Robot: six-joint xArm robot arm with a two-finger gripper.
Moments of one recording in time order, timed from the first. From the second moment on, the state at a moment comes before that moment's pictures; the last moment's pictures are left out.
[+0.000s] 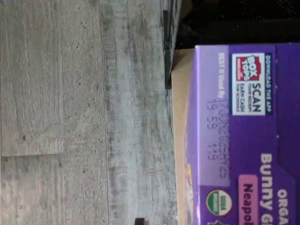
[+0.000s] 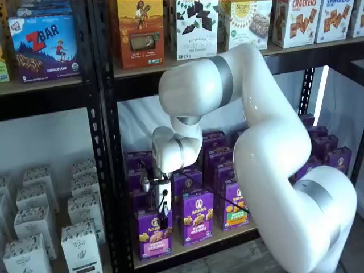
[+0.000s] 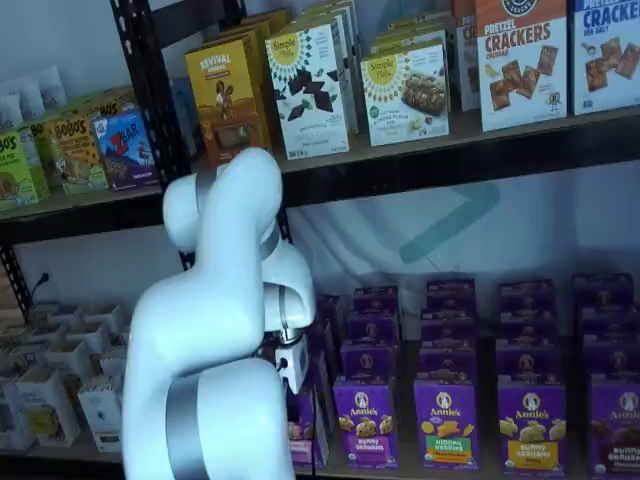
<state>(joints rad) 0.36 1.01 -1.47 0.15 0.46 -1.34</state>
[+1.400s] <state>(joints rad) 0.36 1.01 -1.46 0.15 0.43 -1.34</state>
